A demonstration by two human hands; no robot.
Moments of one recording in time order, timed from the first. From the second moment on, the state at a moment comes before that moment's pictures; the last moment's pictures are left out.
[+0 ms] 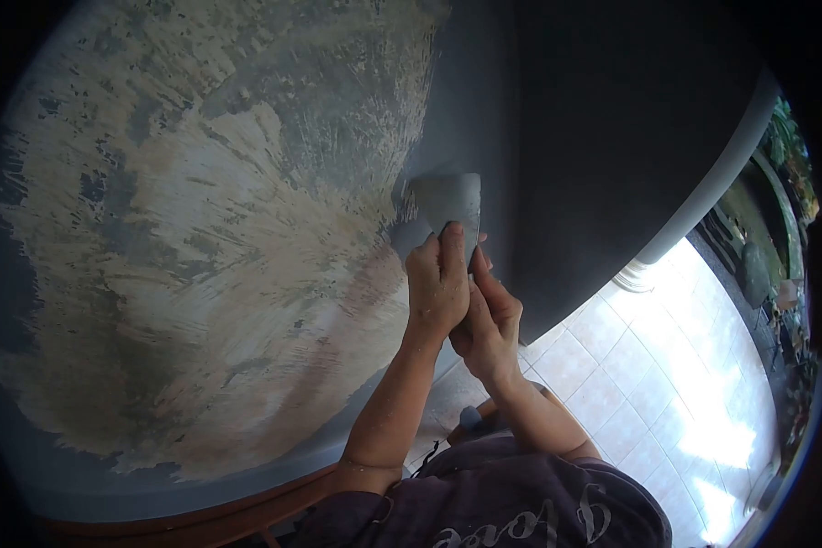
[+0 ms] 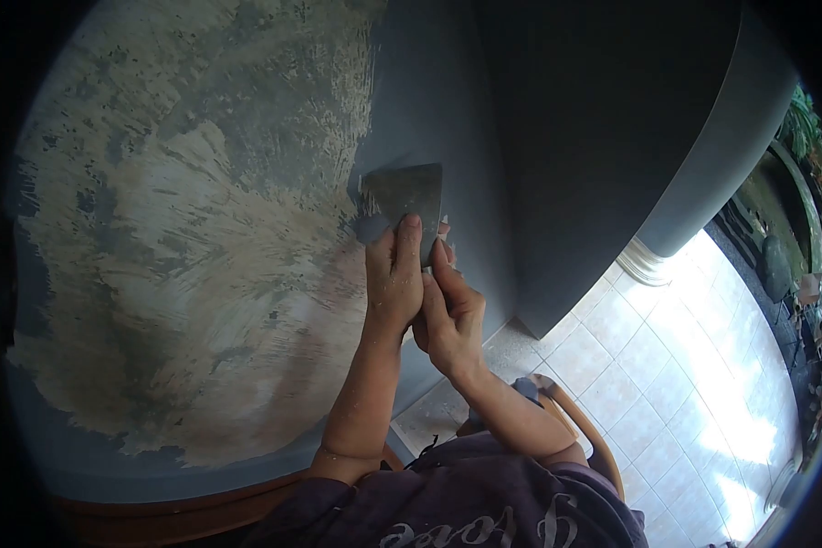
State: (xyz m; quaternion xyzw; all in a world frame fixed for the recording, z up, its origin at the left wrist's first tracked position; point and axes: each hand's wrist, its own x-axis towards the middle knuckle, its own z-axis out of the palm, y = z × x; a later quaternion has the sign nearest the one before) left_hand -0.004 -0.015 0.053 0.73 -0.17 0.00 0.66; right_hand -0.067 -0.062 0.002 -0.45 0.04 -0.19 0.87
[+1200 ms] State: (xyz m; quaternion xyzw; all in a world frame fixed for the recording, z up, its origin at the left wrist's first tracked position) left_hand -0.016 -0.009 0.052 0.72 -0.14 -0.01 0.68; right_hand -0.077 -0.064 -0.001 -0.40 0.00 -0.14 0.90
